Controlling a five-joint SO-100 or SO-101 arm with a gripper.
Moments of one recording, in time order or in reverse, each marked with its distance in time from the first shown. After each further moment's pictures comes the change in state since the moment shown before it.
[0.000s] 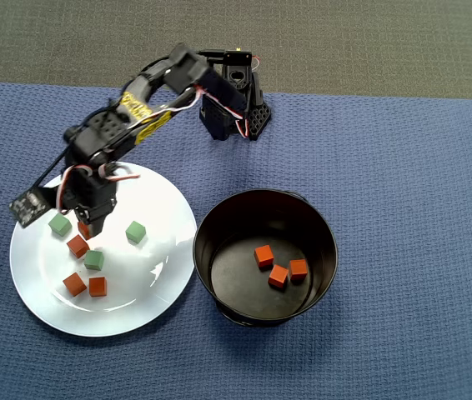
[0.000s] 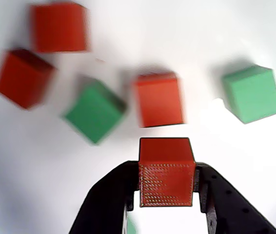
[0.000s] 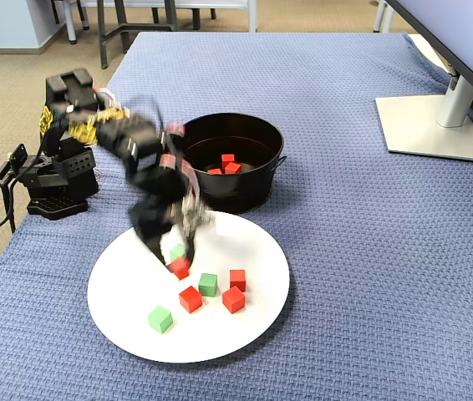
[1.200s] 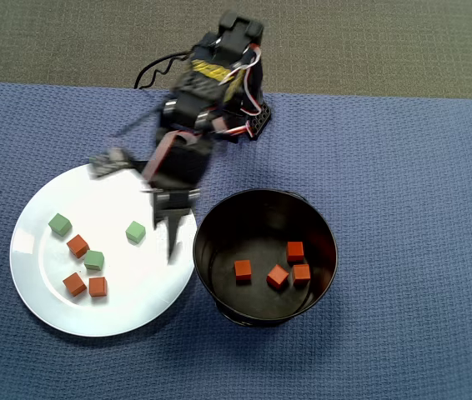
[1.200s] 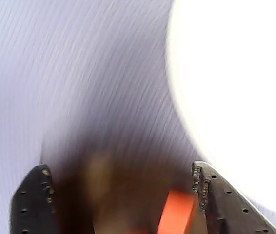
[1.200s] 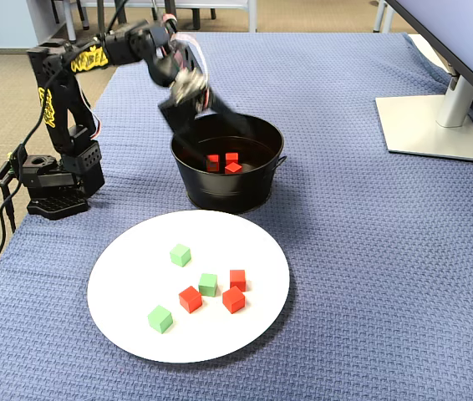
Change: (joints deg) arm -18.5 24.7 11.7 -0.4 42.0
